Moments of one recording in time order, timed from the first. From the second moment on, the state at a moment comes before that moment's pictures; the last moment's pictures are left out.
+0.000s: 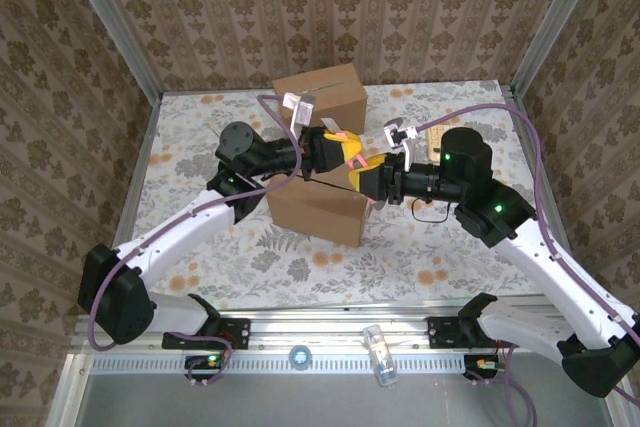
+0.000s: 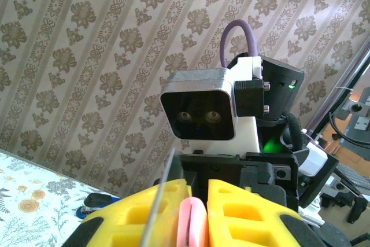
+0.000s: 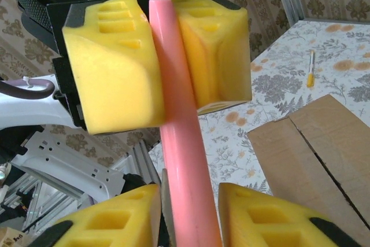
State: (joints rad) left arm -0.72 1.33 1.05 0.64 0.88 -0.77; right arm 0.57 1.00 1.12 -0.33 -0.60 0.40
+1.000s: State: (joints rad) left arm -0.70 1.32 1.05 0.62 0.83 -0.74; right arm 0.57 0.90 0.99 -0.12 -0.55 0.54
